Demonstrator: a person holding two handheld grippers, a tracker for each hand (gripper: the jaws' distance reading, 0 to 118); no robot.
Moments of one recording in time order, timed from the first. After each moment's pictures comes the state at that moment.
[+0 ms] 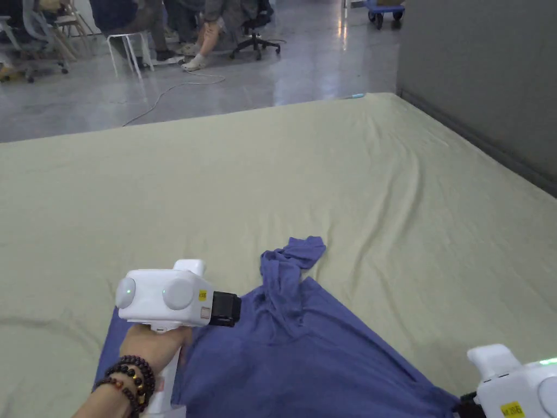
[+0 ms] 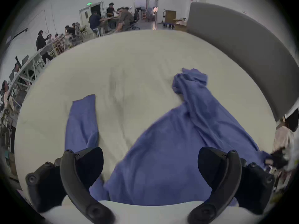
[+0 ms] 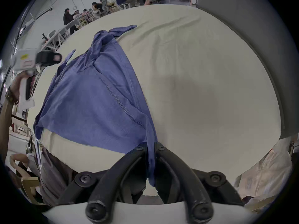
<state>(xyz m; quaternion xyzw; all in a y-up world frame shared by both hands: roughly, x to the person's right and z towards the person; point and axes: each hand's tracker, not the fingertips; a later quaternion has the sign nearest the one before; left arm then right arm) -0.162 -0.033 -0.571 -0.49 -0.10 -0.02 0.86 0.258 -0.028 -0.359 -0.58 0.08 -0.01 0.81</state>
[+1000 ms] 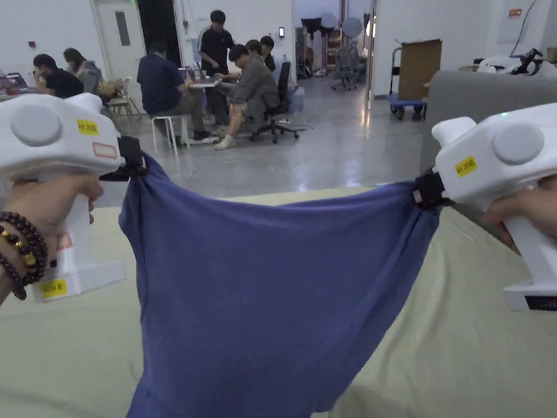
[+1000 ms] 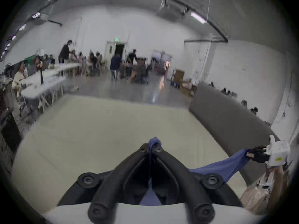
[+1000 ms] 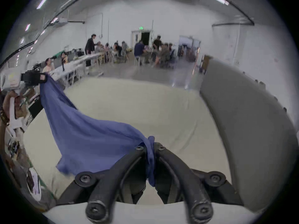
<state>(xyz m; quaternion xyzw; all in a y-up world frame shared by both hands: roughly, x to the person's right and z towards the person) -0.276 0.360 -0.579 -0.19 -0.07 0.10 0.97 0.201 0.327 -0.573 -0.28 0.08 0.09 0.95</state>
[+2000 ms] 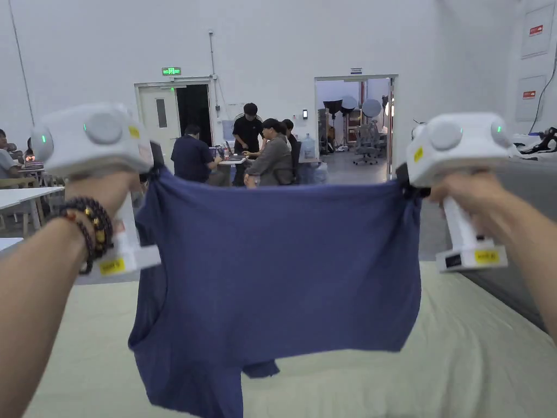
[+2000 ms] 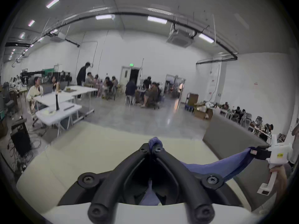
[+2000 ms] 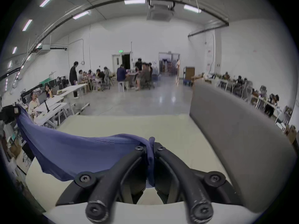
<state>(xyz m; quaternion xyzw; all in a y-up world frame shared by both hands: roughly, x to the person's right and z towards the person) -0.284 0.397 -0.623 -0.14 0.01 0.10 0.99 0.179 0.373 -0.696 -0.26 0.03 0.00 0.97</state>
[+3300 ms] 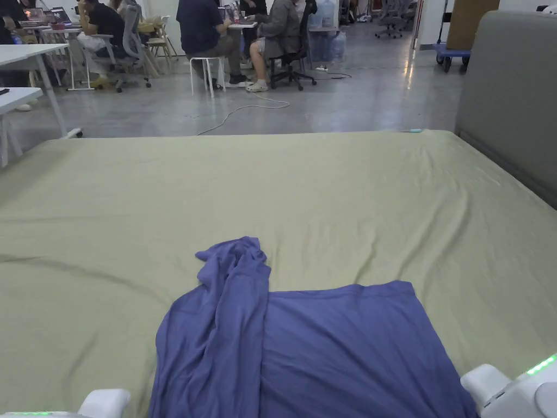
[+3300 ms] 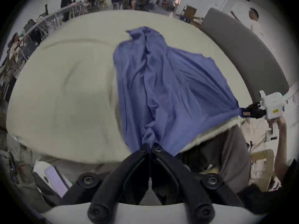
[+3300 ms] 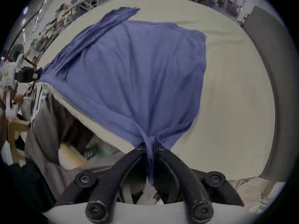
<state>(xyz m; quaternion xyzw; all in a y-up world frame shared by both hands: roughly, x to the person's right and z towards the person) -0.287 0.005 -0.236 -0.57 -0.10 0.09 0.81 0.223 -0.009 -0.321 -0.61 0.21 0.16 0.75</state>
